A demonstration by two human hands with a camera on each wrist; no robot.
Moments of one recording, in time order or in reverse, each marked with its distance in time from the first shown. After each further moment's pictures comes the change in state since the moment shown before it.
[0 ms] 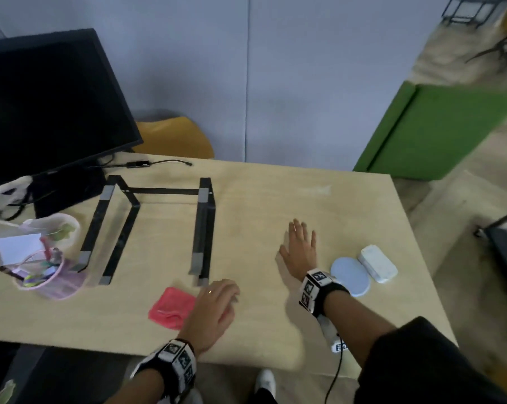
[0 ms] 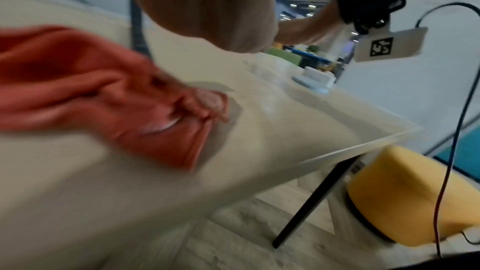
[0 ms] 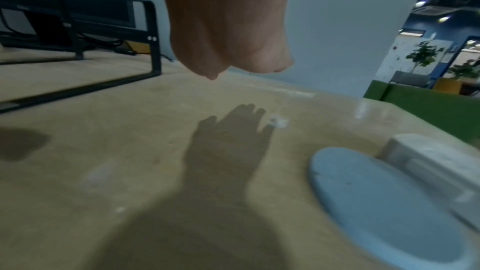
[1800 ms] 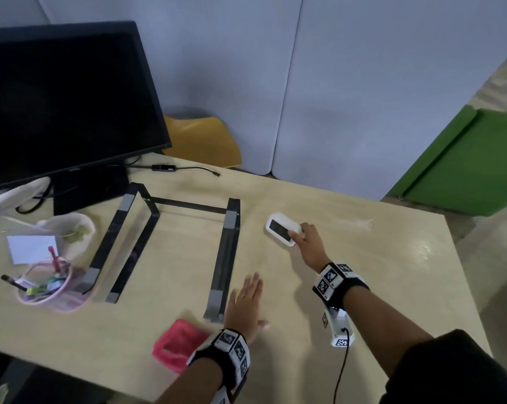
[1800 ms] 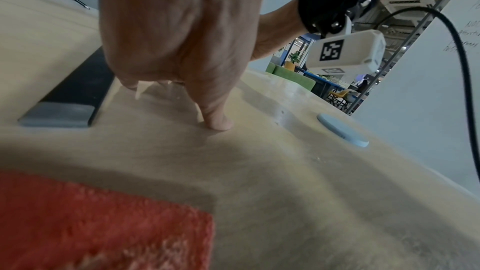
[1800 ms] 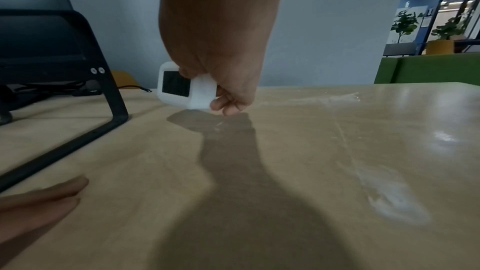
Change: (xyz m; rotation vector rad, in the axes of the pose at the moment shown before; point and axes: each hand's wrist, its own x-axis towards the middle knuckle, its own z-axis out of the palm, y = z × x) left_hand 0.105 -0.022 0.029 0.155 -0.397 -0.456; right_hand 0.135 -0.029 0.003 0.787 -0.059 -0.029
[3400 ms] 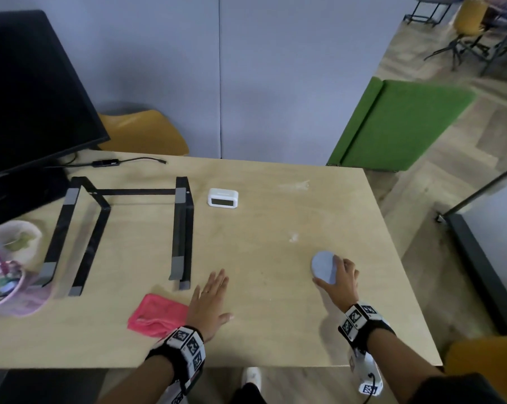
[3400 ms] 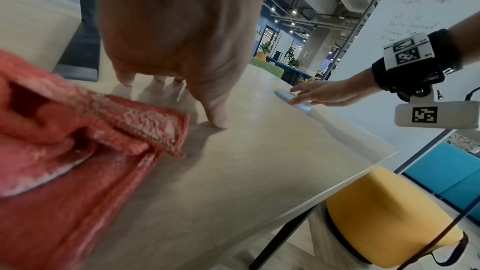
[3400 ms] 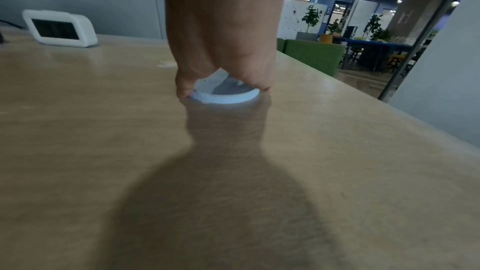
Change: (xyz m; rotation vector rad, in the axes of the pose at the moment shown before) left_hand -0.070 -0.002 0.026 0.147 -0.092 0.148; right_hand -0.215 0.134 -0.084 -0.398 0.277 0.401
